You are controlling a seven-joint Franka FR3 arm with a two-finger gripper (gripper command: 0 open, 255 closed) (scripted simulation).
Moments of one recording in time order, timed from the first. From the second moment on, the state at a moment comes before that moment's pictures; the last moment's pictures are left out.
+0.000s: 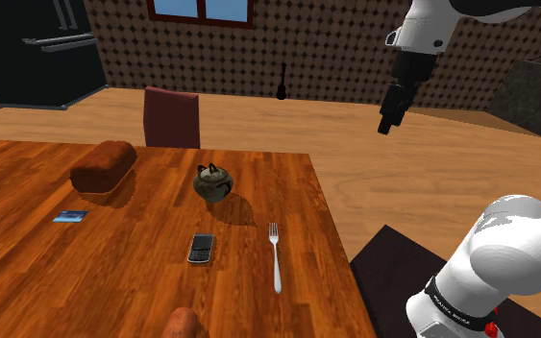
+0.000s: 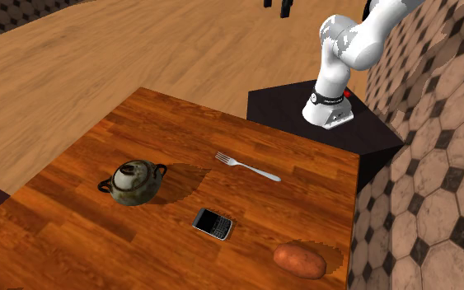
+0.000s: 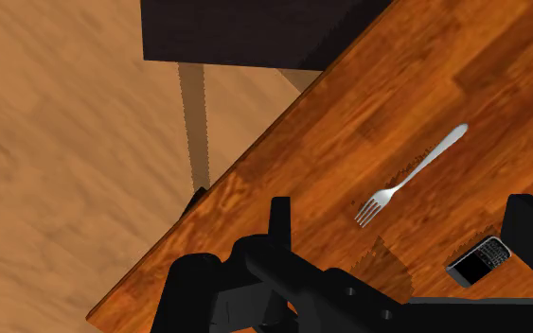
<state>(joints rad) -0.02 -0.81 0.00 -2.30 0.06 1.48 -0.11</state>
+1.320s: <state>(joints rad) -0.01 -0.49 0.36 -2.43 0.24 1.97 0.38</state>
